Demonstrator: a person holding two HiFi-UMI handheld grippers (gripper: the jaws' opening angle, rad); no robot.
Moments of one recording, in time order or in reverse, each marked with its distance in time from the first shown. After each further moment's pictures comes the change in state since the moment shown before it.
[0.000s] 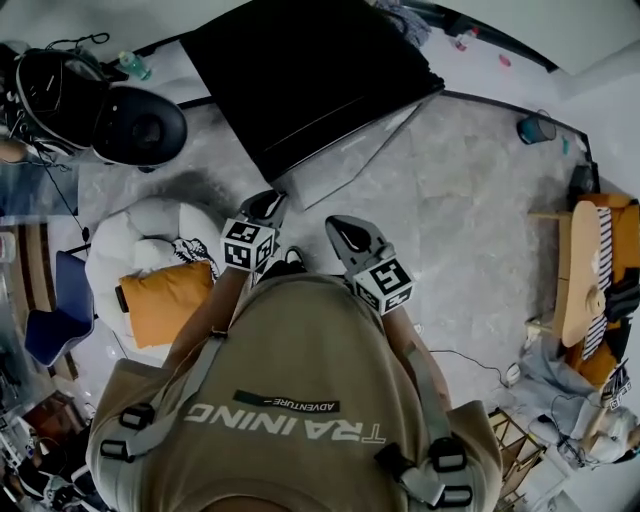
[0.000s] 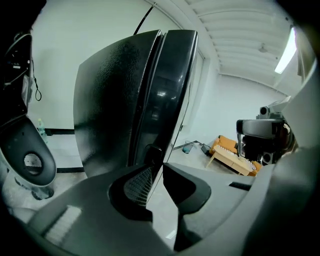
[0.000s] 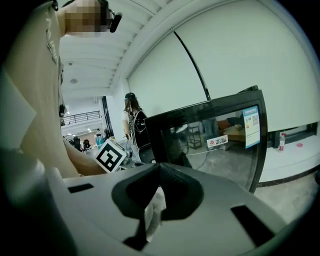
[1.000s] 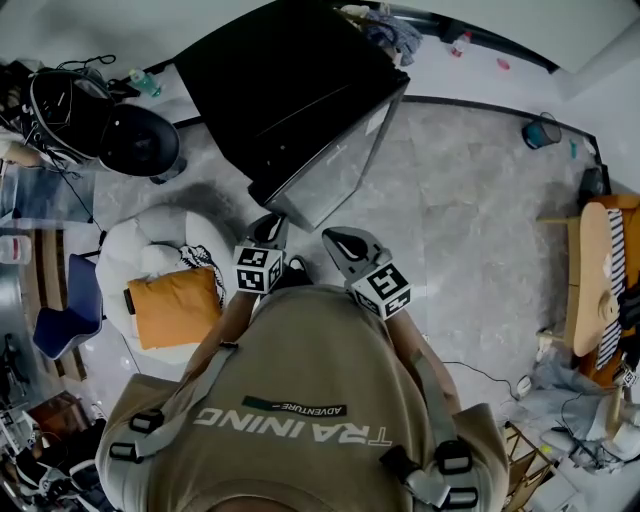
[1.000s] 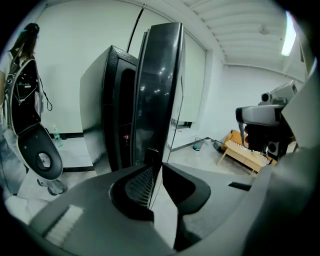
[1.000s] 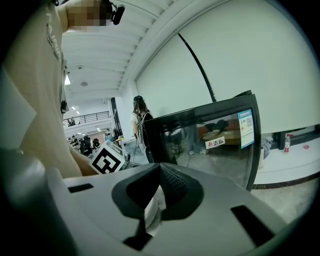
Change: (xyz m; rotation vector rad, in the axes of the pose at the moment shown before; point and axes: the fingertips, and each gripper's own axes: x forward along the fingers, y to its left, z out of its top) left arm -0.001 -0.071 -0.015 0.030 0.015 0.163; right arm -0.068 -0.013 -0.008 -0.030 0.009 0.104
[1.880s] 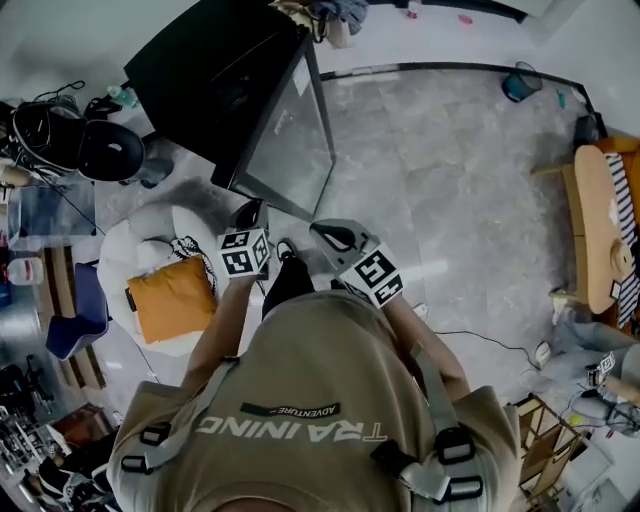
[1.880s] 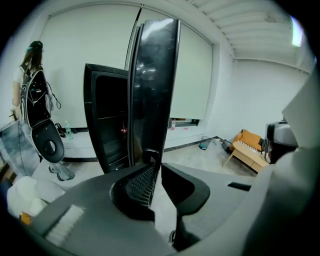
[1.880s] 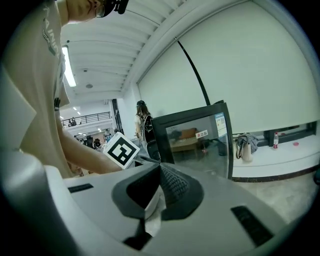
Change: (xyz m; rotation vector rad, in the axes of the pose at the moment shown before) left arm 0.004 -0.102 -0.015 -0.070 0.040 0.142; right arm -0.145 0.000 -0.053 0.011 0.036 0.002
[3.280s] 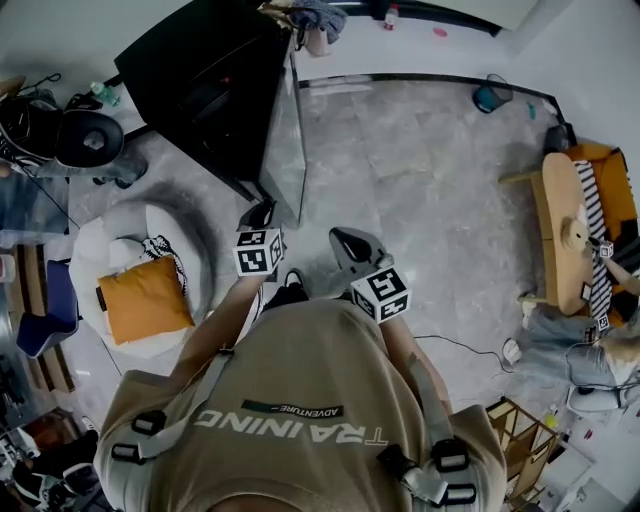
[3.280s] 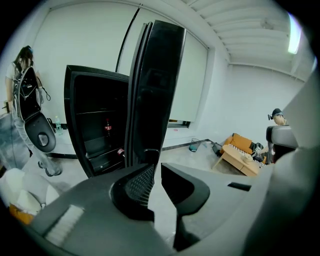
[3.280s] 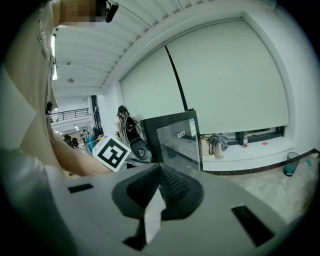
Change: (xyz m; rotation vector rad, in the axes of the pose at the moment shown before) left arm -0.006 -0.110 -0.017 -0.010 -0.019 -0.077; right arm -0.108 -0.012 -0.019 0.044 -0.037 -0.257
